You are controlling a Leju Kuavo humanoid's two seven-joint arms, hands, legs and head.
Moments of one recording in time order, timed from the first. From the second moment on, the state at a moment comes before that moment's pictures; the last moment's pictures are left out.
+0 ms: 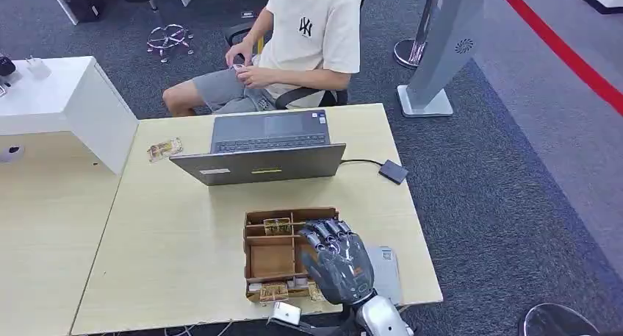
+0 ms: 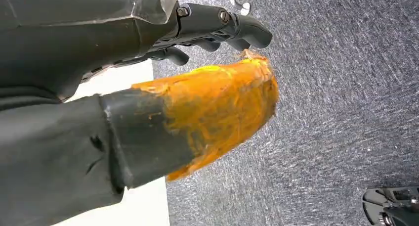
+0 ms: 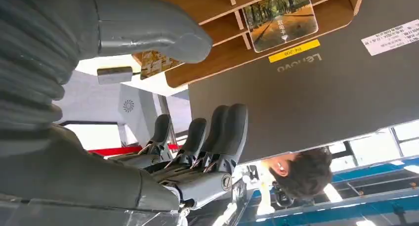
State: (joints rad) left arm -0.09 -0.23 0.86 -0.20 -1.44 0.16 0.24; right arm 0.09 0.15 0.43 -1.46 1.41 -0.69 -0.25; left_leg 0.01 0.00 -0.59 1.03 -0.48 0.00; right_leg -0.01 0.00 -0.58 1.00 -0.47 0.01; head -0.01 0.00
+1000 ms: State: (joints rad) left arm -0.09 -0.21 0.86 -0.20 -1.47 0.16 0.25; right arm 0.00 0.15 0.35 -1.32 1.41 -0.69 -0.26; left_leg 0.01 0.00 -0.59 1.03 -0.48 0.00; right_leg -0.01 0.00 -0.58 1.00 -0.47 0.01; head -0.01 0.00
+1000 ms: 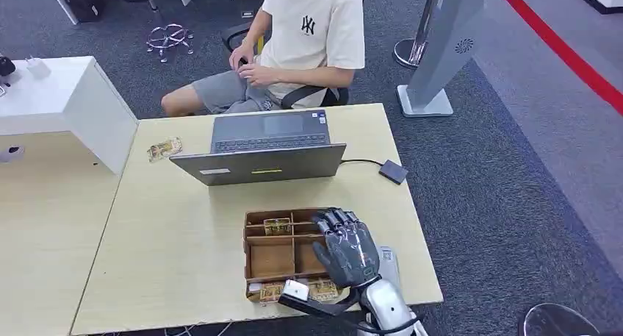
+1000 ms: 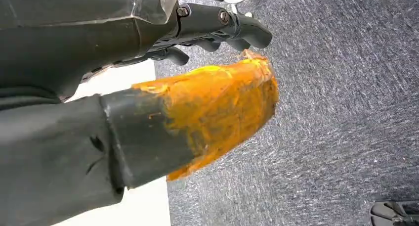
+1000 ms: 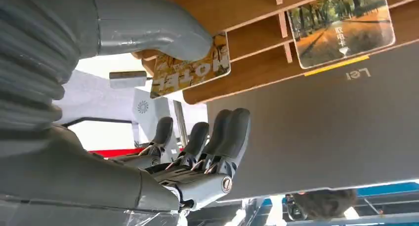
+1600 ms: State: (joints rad) left arm -0.09 -0.21 0.87 -0.20 -1.48 0.16 0.24; right arm -0.02 0.15 0.32 -1.25 1.41 -0.70 -0.24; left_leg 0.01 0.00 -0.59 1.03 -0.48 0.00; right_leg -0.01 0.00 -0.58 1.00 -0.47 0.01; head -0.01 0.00
